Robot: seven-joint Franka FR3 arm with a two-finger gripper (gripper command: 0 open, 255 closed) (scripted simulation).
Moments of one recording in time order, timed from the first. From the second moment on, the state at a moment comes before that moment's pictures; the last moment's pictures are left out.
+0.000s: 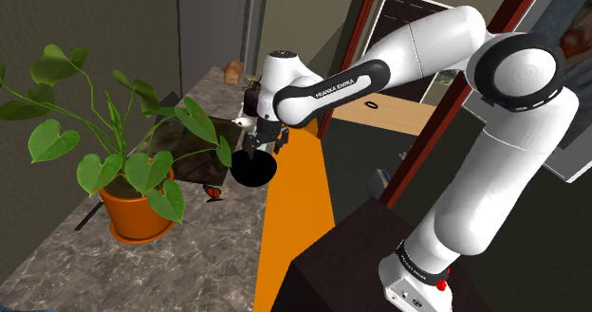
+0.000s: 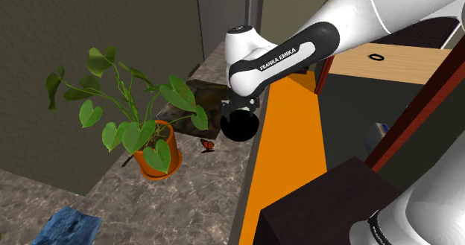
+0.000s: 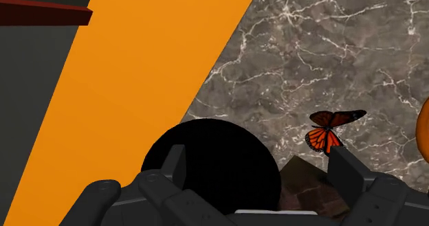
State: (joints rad) arm 0.08 0.12 0.29 -2.16 -0.13 2.30 0.65
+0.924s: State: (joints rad) arm 0.23 0.68 0.24 -1.70 -0.27 2.29 0.87
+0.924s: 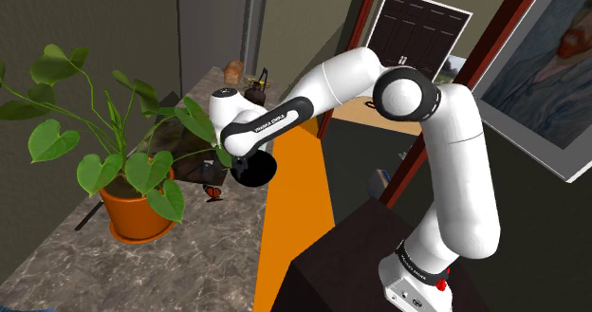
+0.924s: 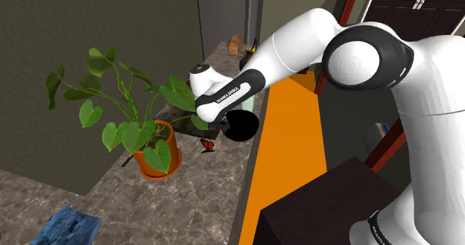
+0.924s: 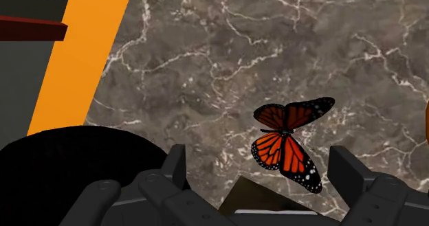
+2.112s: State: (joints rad) arm 0.30 0.98 0.20 -1.41 -0.29 2.29 0.91
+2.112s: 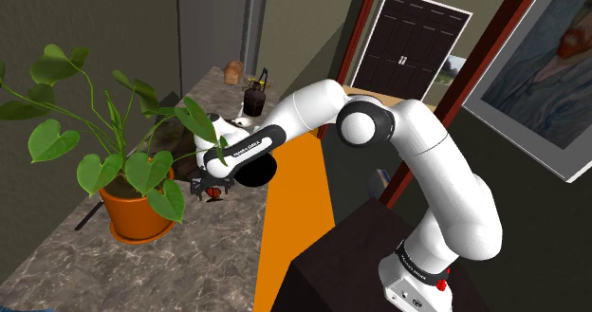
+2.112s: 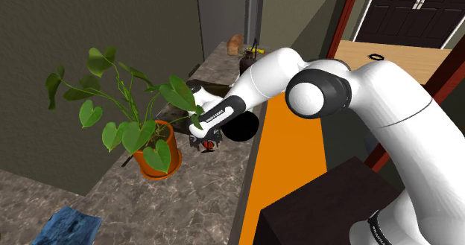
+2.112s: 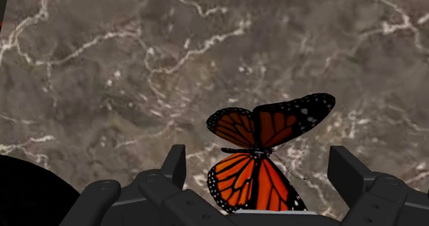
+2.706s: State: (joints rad) arm 0.30 0.97 0.20 -1.41 -0.28 2.29 0.91
